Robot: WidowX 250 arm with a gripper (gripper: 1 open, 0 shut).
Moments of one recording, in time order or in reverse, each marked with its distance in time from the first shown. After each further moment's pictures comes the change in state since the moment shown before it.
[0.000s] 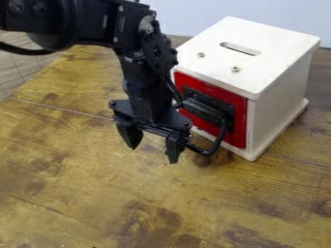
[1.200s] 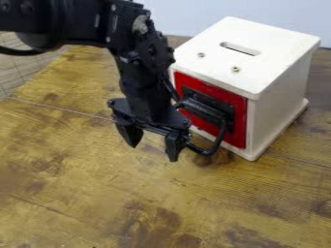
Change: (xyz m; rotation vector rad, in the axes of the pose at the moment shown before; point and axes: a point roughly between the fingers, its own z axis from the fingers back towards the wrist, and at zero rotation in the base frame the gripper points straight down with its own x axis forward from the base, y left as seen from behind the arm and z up) arm -0.001 -0.001 0.003 -0.012 -0.037 -0.010
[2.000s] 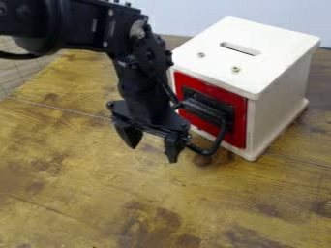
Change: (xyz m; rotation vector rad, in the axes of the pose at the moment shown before) arm 0.000 0.001 -0.001 -0.001 -0.023 0.007
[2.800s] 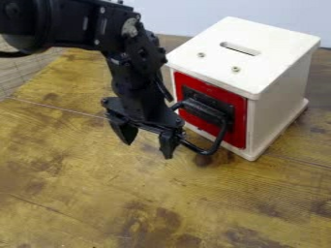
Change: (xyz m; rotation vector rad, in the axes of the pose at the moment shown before) arm 0.002 0.007 0.004 0.014 -0.026 0.003
